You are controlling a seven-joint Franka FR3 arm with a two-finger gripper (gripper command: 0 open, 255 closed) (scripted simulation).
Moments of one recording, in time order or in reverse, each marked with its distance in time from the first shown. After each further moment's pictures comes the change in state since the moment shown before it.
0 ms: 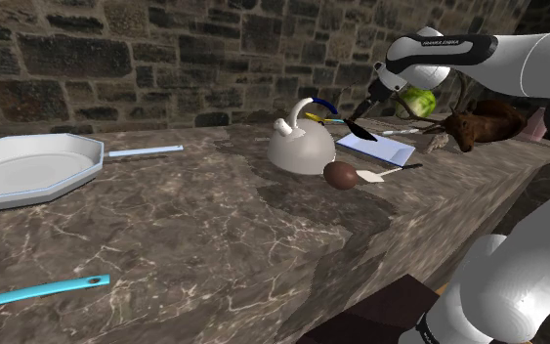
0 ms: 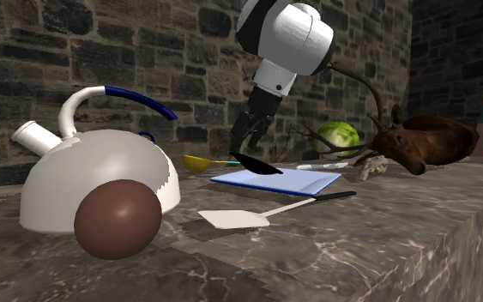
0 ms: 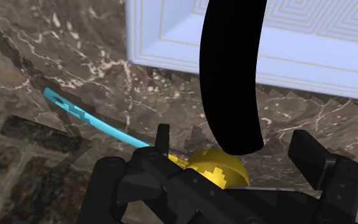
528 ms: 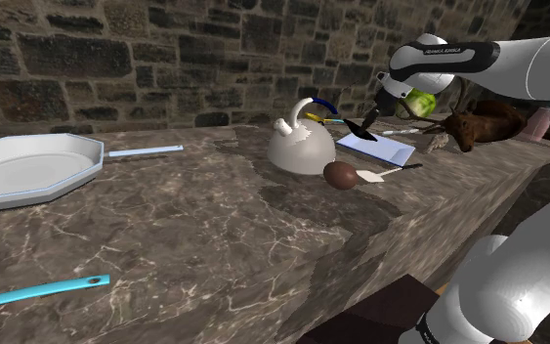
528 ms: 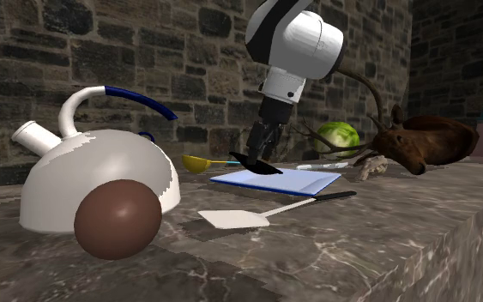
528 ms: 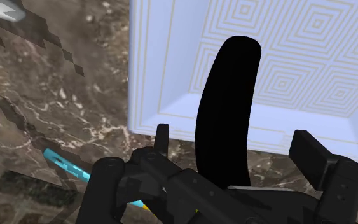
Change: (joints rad) arm -0.033 -0.021 -0.001 -0.042 -0.102 -0.082 0.004
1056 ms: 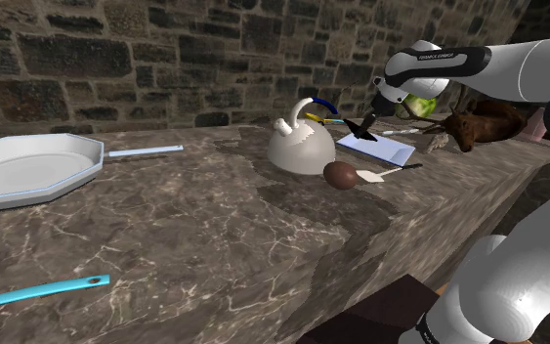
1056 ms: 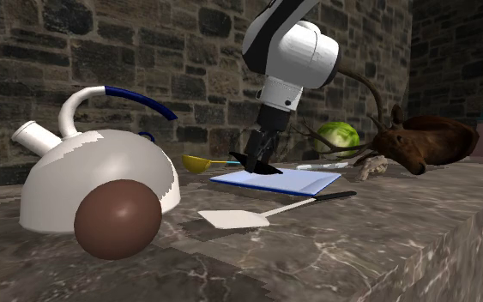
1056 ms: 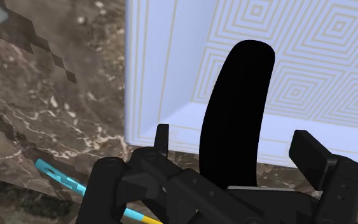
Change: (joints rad) arm 0.004 0.021 -0.005 -0.025 0.015 0.041 -0.012
